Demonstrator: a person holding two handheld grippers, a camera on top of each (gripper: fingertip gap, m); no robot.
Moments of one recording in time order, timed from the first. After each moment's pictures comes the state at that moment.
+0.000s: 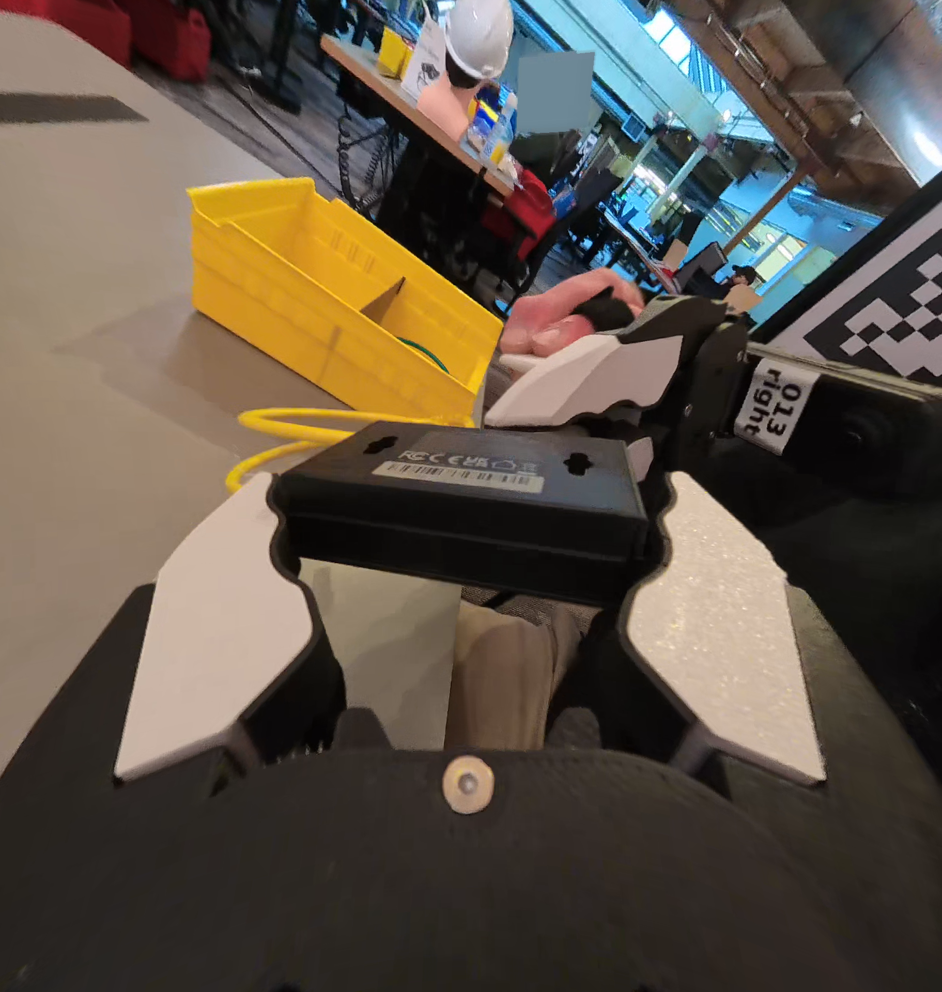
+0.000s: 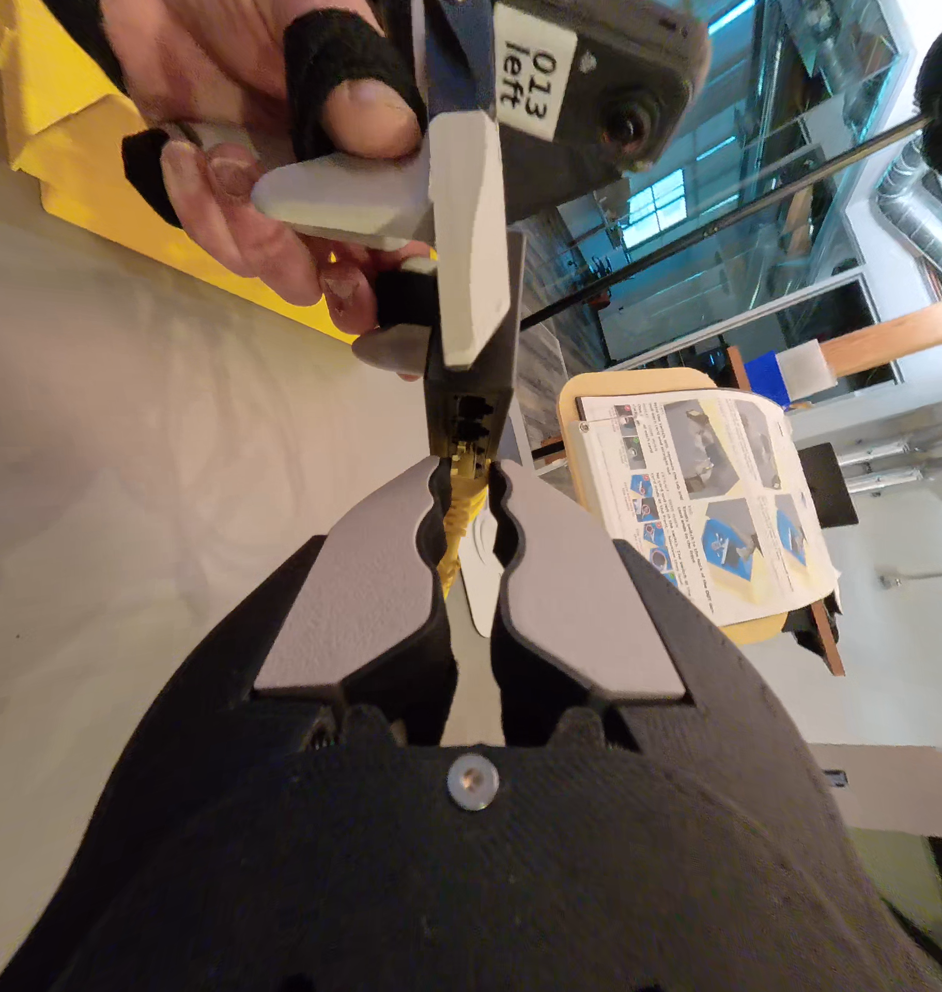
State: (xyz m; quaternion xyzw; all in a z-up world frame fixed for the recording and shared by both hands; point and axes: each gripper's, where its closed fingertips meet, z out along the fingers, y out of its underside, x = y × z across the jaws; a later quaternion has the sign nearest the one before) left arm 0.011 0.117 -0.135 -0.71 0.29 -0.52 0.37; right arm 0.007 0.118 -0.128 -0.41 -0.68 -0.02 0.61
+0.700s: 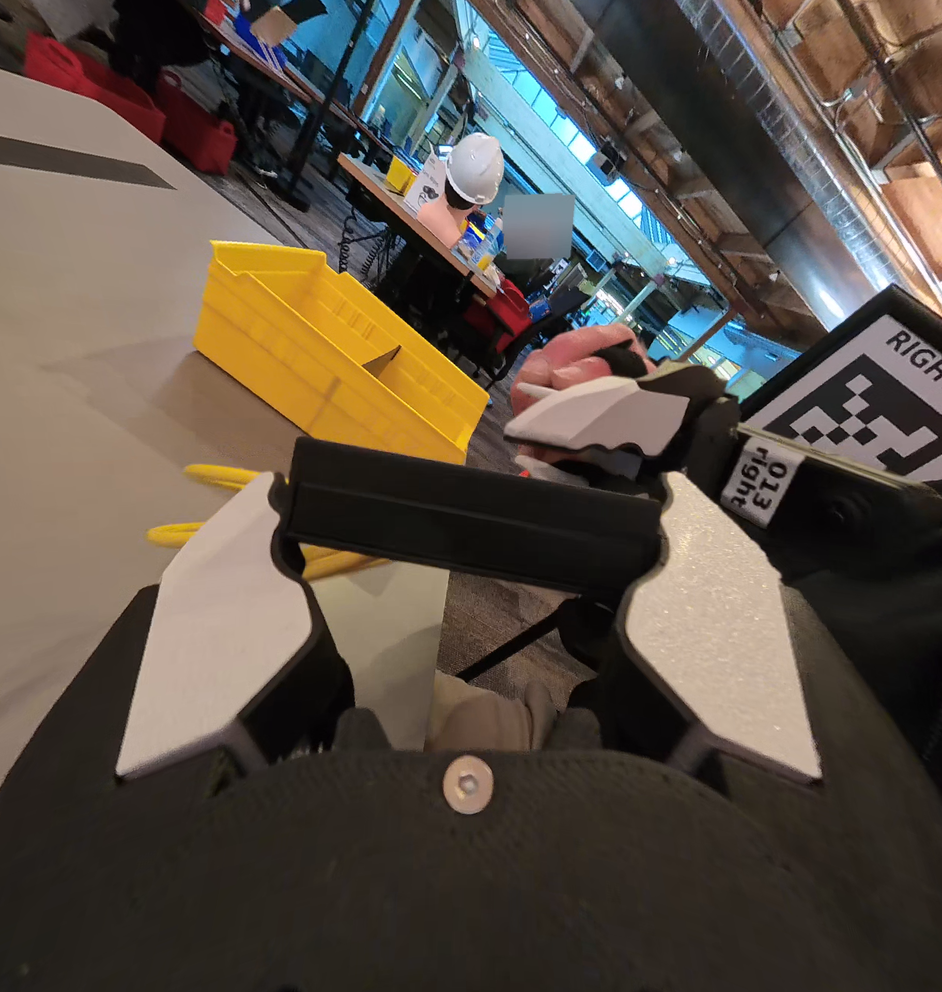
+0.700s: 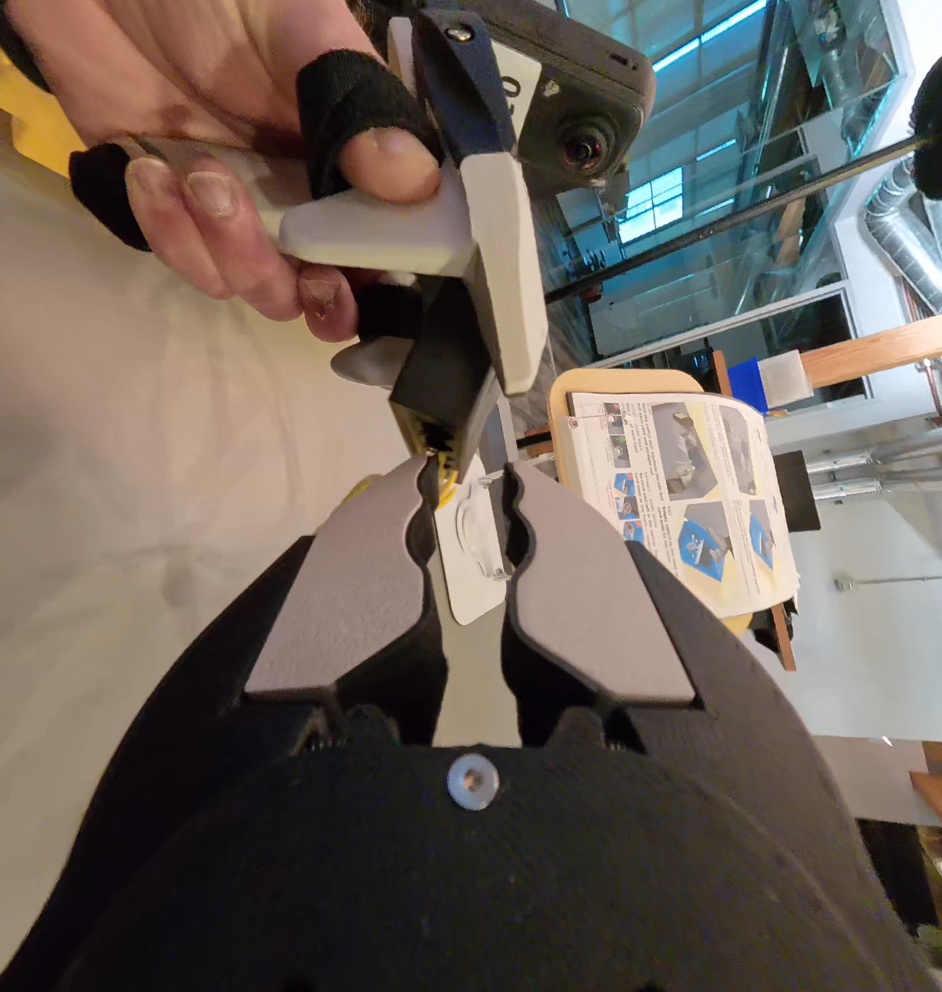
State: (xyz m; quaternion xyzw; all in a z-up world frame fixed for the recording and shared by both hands) left arm 0.013 0.128 -0.133 -0.68 0.20 -0.57 0.40; right arm 0.007 0.121 -0.129 -0.40 -0.69 -0.05 0.60
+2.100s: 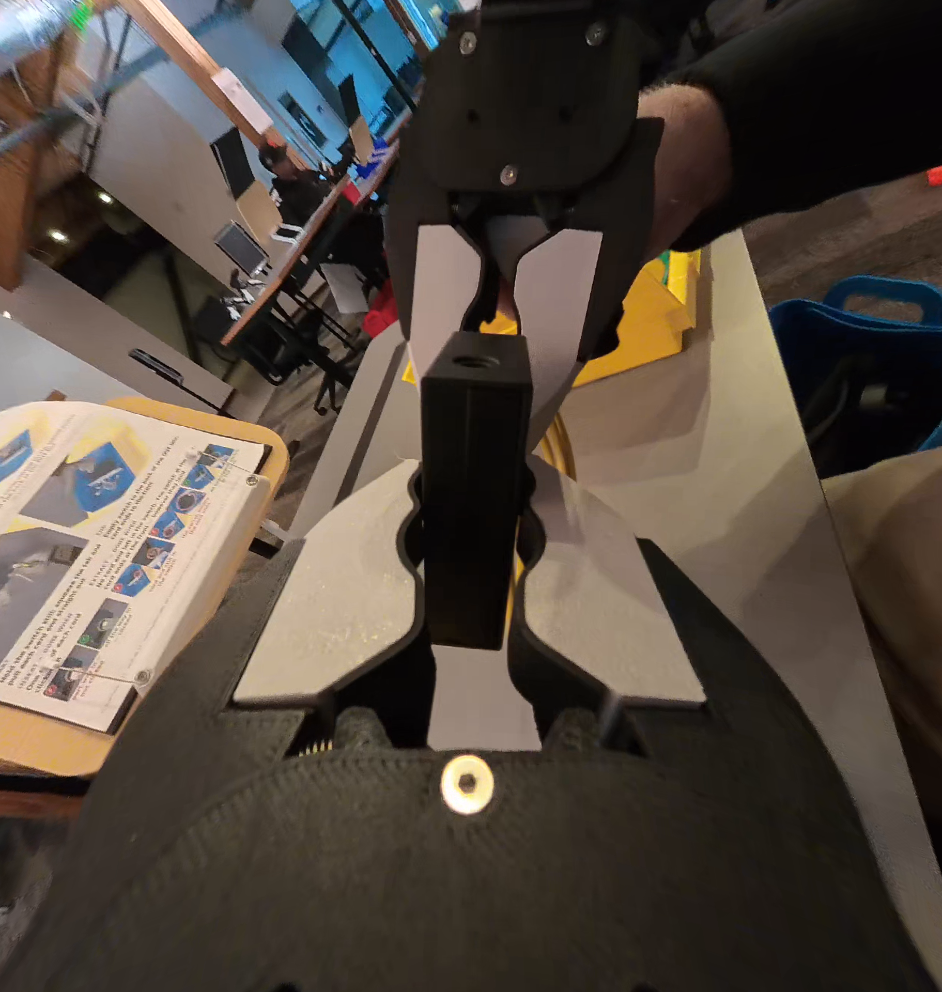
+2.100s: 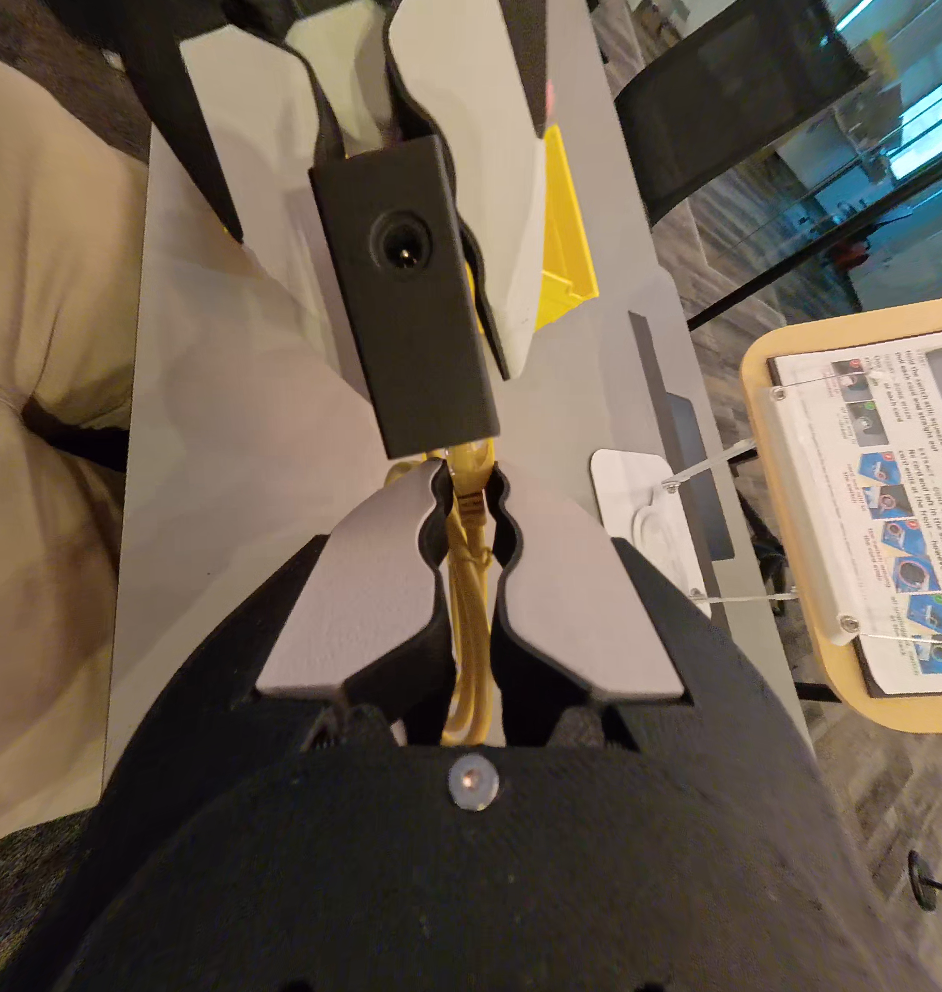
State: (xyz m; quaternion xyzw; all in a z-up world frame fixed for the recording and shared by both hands) left arm 0.017 0.105 -0.134 -0.55 0.56 -0.06 0.62; right arm 0.018 0.124 -0.157 -0.48 -0.72 0.14 0.47
